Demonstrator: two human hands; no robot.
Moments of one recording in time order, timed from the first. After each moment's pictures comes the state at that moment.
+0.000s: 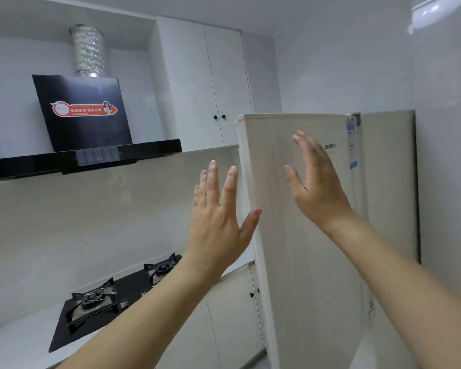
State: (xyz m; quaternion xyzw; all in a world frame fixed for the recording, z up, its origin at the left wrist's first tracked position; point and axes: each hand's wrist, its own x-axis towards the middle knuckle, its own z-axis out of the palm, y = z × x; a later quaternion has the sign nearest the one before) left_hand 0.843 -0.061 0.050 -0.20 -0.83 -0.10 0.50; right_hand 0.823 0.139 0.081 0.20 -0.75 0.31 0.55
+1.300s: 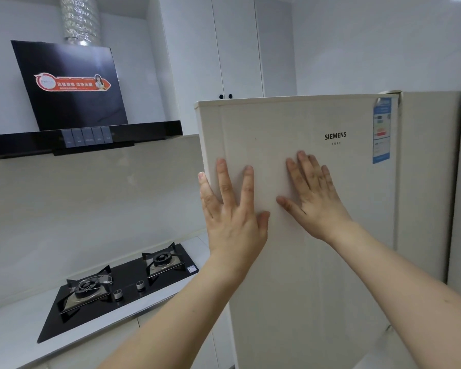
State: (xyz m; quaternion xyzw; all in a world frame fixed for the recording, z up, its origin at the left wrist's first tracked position) left_hand 0.723 -0.017 0.021 -0.07 -0.84 -0.05 0.53; right_hand 0.661 0.168 0.022 0.18 -0.88 0.11 0.42
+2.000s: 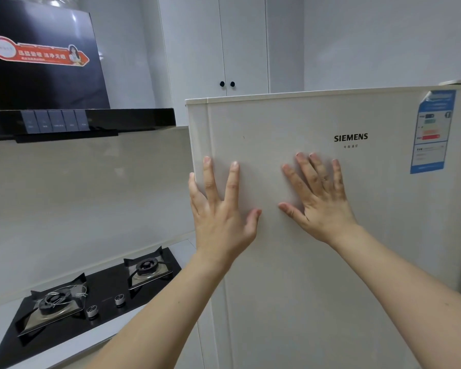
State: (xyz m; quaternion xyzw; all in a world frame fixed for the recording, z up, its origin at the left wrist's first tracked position) left_hand 0.568 -0.080 0.021 -0.09 -0.84 -0.13 0.52; right_hand 0.520 0.136 0.021 0.16 -0.82 -0.07 0.55
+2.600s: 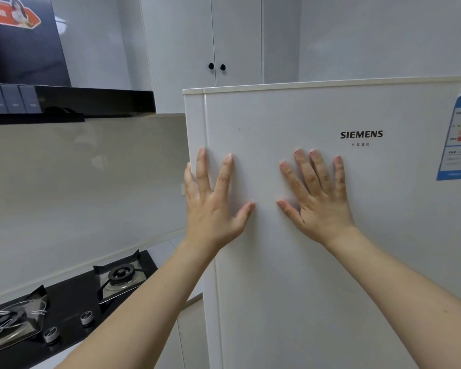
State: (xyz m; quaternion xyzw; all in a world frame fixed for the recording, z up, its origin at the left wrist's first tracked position) left_hand 0.435 -0.109 0.020 -0.18 -0.82 -0.20 0.50; right_hand 0.427 0.120 0.017 0.13 -0.77 -0.14 0.60
